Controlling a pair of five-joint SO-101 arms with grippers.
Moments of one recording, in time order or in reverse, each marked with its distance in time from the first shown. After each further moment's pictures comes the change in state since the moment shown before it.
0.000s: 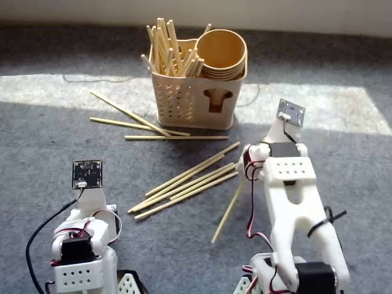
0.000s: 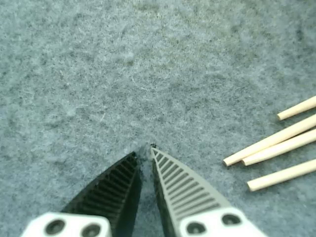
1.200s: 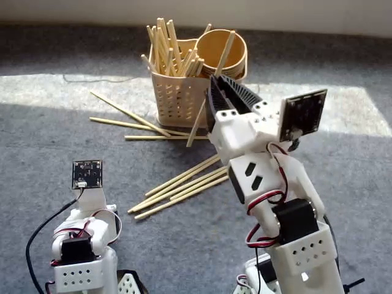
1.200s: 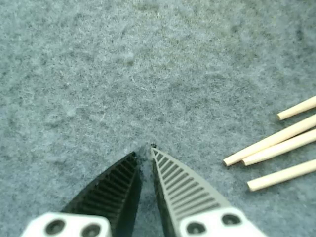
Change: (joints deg) left arm 0.0 0.0 0.0 0.0 0.0; right arm -17.6 -36.0 -3.0 -35.5 14.8
